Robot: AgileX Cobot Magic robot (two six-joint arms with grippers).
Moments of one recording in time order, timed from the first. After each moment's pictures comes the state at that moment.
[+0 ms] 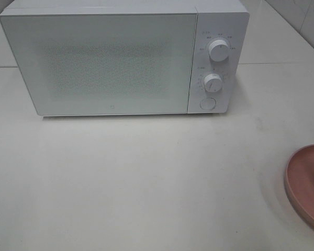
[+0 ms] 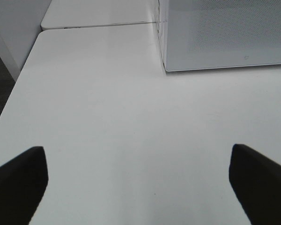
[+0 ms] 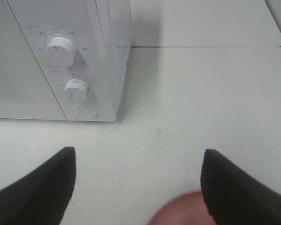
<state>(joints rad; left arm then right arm) -0.02 0.00 -0.50 -0.02 1.05 0.07 0.09 0.77 -0.55 0.00 0.32 0.09</state>
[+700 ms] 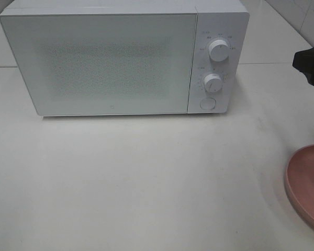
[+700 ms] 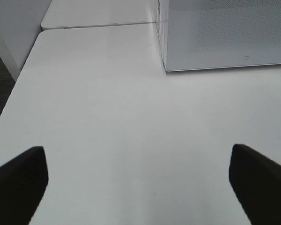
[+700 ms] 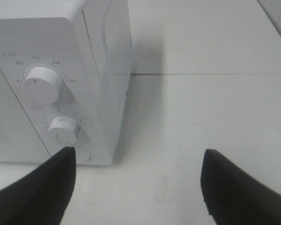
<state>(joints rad) -0.02 0.00 -0.50 -0.02 1.05 0.07 0.09 1.08 -0.46 0.01 -0.23 0.09</state>
